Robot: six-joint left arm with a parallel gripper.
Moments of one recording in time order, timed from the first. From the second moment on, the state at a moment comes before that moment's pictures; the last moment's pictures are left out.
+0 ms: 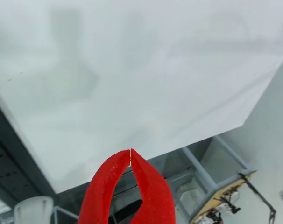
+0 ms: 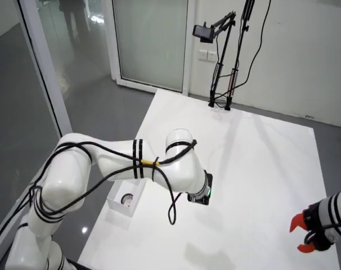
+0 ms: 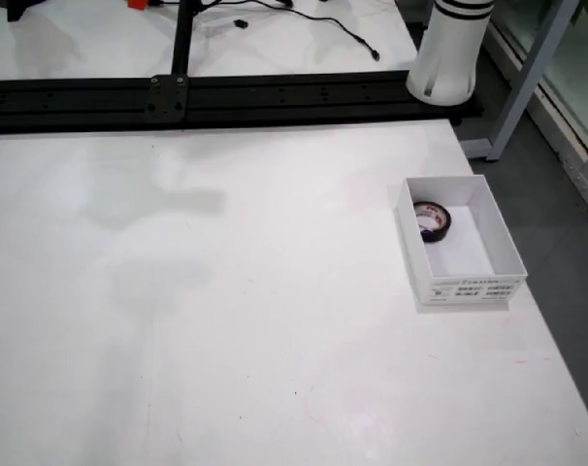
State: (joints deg) arm -69.2 35.6 52.2 18.0 69.6 -70.9
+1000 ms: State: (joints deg) arm -68.7 28.7 60.8 10.0 70.6 -69.7
